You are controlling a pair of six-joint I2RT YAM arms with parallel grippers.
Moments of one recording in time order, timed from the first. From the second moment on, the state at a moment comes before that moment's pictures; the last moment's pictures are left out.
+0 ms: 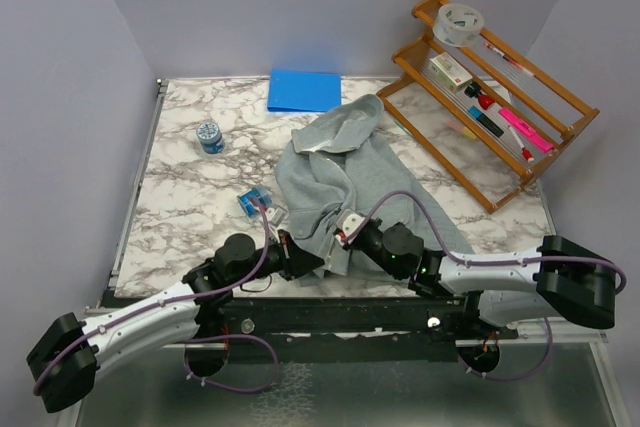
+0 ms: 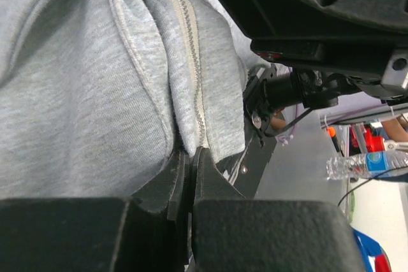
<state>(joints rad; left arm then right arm) -0.91 0.66 0.11 0.33 0.25 -0.84 1.19 1.26 0.40 0.77 0.42 -0.50</state>
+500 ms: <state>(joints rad) -0.90 0.41 0.28 -0.02 0.07 -0.79 1.05 1.35 0.56 0.75 0.29 -0.44</state>
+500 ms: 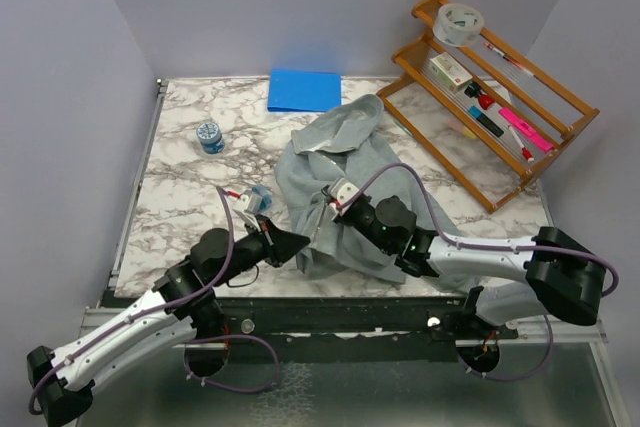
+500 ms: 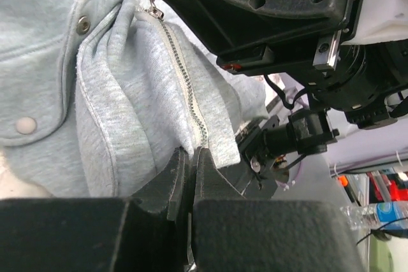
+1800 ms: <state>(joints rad) -0.56 1.65 2.07 -0.29 0.45 -0.30 0.74 1.30 1.48 0.41 0.46 -0.52</state>
